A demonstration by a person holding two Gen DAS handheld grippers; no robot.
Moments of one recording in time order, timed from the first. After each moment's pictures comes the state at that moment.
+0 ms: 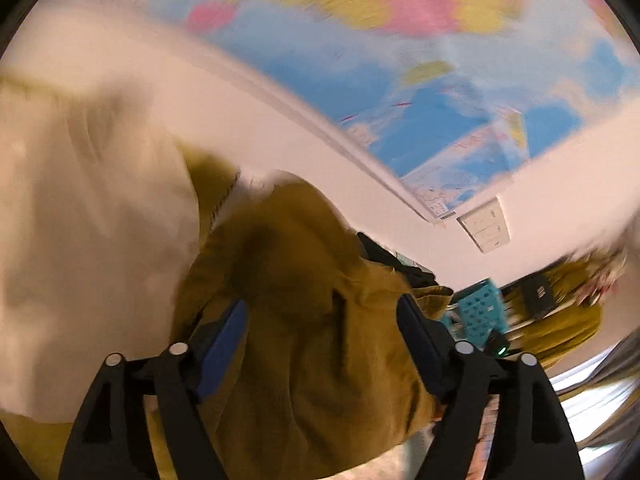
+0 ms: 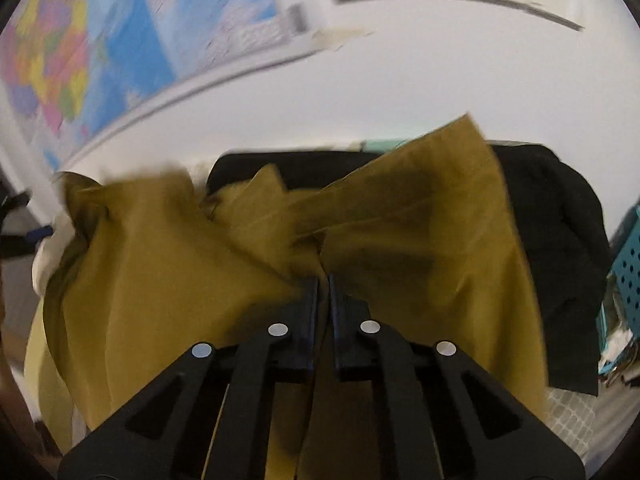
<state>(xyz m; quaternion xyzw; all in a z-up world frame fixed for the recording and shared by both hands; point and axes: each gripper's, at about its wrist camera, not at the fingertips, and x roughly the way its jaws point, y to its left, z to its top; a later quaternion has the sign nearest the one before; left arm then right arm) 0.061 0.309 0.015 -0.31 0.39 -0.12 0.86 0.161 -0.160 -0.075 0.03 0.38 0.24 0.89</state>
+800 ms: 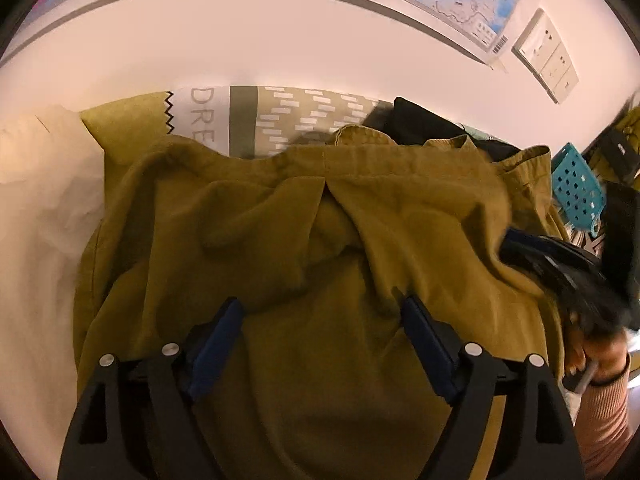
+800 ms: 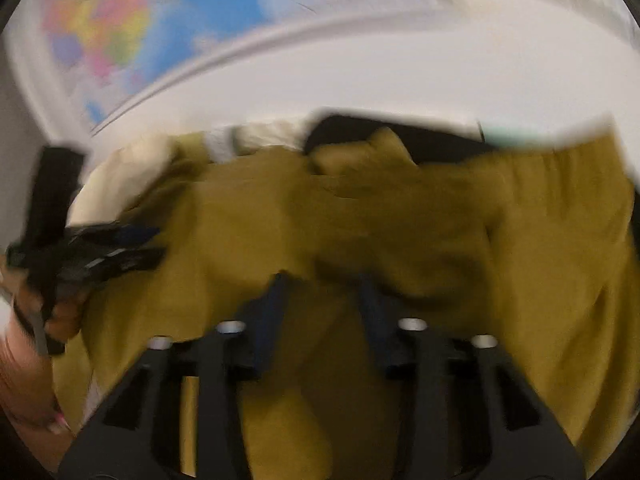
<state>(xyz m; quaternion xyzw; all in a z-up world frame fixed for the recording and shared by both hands) 0.110 0.218 -0.079 -0.08 0.50 -0.11 0.85 0.163 -0.086 -0.090 0.00 0.42 0.33 0.85</state>
